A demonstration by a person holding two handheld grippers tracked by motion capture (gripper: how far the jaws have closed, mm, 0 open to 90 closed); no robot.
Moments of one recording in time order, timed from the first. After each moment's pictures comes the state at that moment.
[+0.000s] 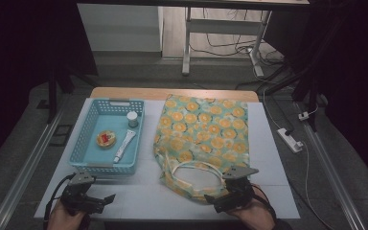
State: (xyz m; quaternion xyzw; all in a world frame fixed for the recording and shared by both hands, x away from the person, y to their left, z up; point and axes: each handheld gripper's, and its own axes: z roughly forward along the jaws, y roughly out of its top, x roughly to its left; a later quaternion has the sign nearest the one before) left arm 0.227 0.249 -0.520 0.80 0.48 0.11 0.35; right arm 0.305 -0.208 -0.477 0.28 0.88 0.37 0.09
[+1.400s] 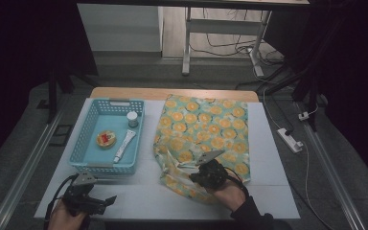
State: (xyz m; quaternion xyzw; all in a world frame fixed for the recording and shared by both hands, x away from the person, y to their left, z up) left arm 0.228 0.244 -0.521 0.81 0.47 0.11 0.33; right arm 0.352 -0.149 -0.486 0.23 0.92 0.32 0.04
